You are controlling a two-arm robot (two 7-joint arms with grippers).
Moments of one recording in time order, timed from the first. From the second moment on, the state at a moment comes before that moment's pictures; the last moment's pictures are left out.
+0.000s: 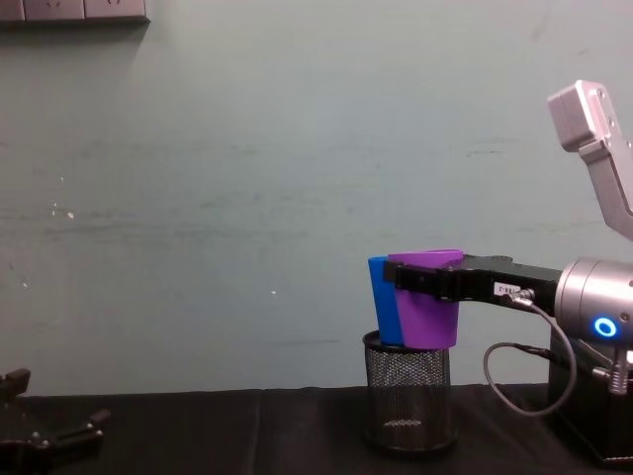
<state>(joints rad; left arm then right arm) -0.20 0.60 0.45 -1.41 -0.25 -0.12 0.03 0.64 0.22 -0.38 -0.98 0.39 -0.05 0.51</state>
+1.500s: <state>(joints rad) -0.20 0.60 0.45 -1.41 -0.25 -0.12 0.03 0.50 0.28 -0.38 -1.18 0.43 -0.05 0.54</state>
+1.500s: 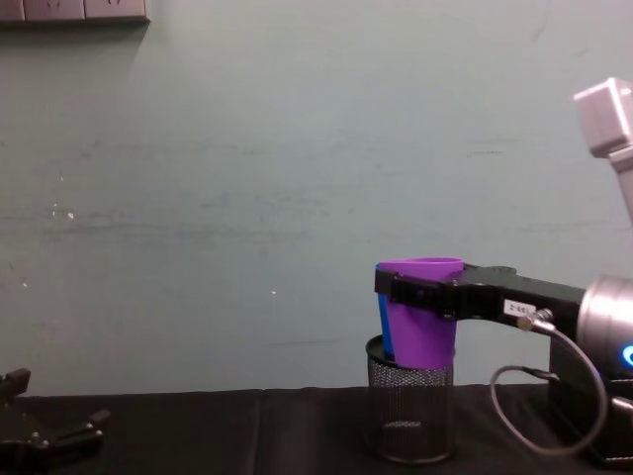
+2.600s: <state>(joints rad) -0.20 0.60 0.45 -1.41 -0.25 -0.12 0.03 0.15 0.33 -0.40 -1.35 0.29 -0.25 0.42</state>
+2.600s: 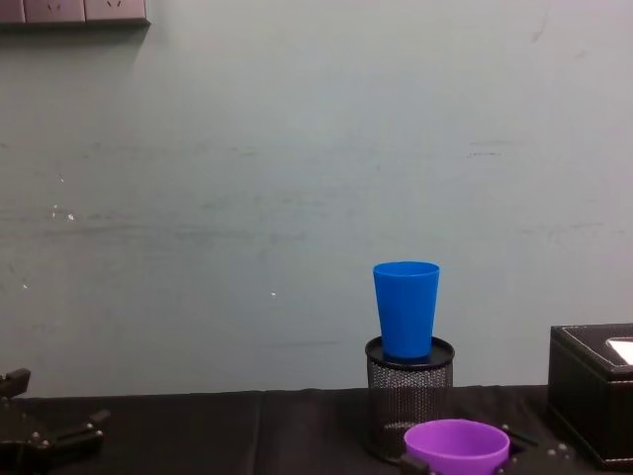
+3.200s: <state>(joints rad) -0.20 0.60 0.45 -1.41 -0.25 -0.12 0.03 0.15 0.28 -0.37 -1.28 0.26 -0.29 0.42</state>
